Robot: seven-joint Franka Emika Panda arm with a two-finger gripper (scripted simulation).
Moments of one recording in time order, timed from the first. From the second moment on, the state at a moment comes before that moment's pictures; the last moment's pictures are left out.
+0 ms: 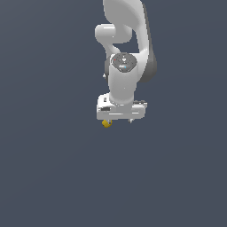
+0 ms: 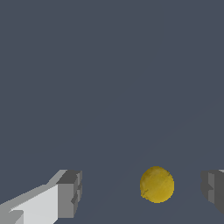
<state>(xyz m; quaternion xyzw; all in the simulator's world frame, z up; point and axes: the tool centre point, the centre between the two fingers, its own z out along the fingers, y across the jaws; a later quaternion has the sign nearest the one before) 0.000 0.029 0.168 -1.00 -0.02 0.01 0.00</state>
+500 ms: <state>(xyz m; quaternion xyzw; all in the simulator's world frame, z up) 0.006 0.023 0.179 -1.00 -0.01 0.00 0.01</state>
